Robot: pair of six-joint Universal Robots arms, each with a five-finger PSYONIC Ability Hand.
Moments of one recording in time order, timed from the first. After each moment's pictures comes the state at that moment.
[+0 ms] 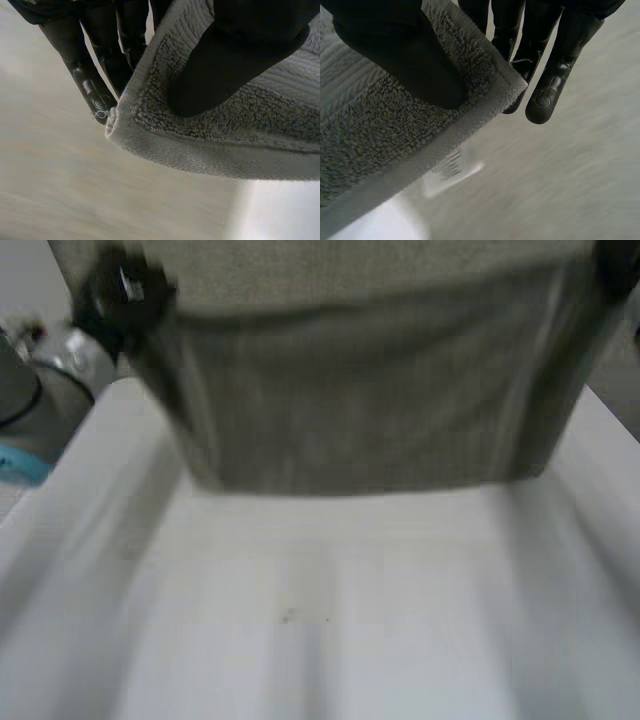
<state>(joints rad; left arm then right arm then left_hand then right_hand) 4.50 -2.04 -1.08 3.44 -1.24 3.96 1.77 -1.14 0.89 -0.04 1.61 2.52 1.18 1.22 1.22 1.22 1.03 0.98 1.18 1.20 1.20 1.00</state>
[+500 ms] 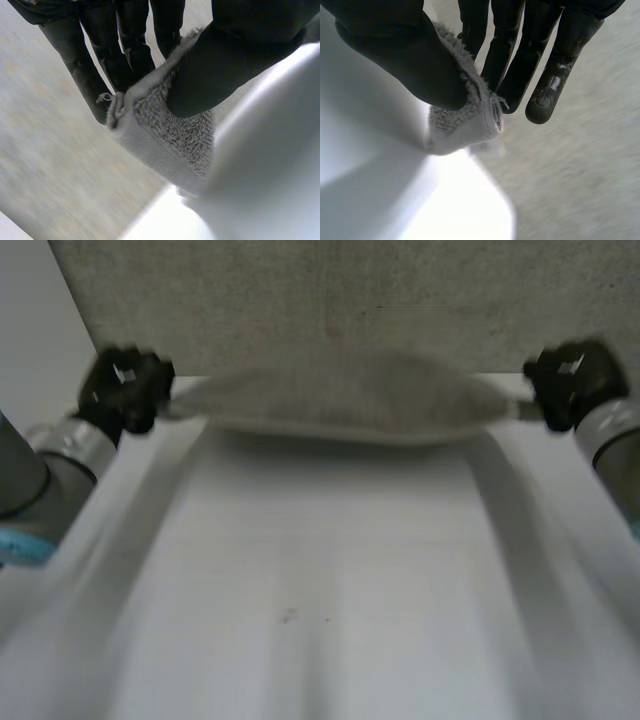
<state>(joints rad) 4.57 -2.00 -1.51 3.61 -1.22 3.55 1.75 -1.20 1.38 -0.12 1.46 2.53 1.19 1.22 1.22 1.22 1.03 0.98 1.18 1.20 1.20 1.00</state>
